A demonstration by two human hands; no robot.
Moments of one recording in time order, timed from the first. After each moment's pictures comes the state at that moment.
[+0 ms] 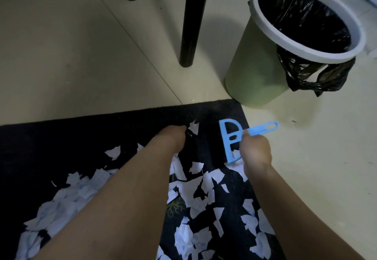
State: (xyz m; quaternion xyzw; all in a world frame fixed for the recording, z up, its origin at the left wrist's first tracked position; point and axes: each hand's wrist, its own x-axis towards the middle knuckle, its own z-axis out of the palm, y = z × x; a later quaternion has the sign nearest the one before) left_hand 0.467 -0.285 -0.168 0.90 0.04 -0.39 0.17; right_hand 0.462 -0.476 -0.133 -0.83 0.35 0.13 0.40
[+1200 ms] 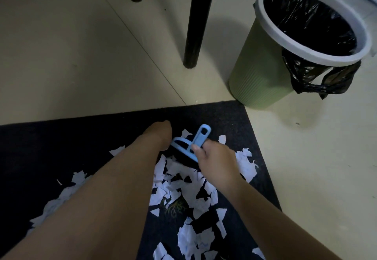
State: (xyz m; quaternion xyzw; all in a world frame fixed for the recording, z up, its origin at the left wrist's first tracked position) left_hand 0.463 -0.242 -0.171 0.91 0.08 -0.39 0.11; right_hand 0.414 -0.414 -0.111 -0.95 -0.12 0.18 0.21
